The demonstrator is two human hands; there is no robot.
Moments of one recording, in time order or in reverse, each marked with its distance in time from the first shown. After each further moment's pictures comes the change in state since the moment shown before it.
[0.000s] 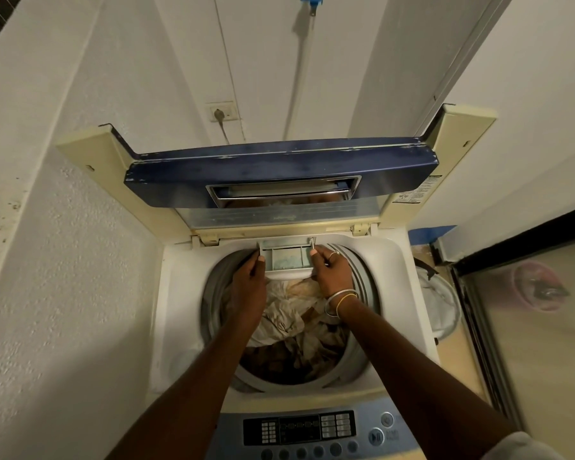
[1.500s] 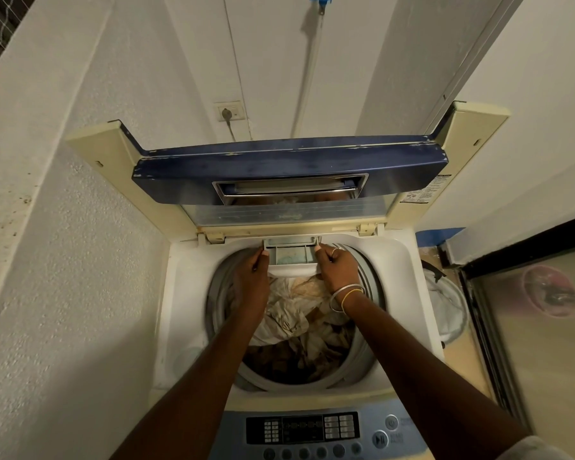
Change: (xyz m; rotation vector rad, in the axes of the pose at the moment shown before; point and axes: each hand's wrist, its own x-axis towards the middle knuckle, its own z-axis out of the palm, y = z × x) left_hand 0.005 0.012 0.003 -0.107 0.084 0.004; right_hand 0.005 -0.012 -0.003 -0.138 -0.043 0.036
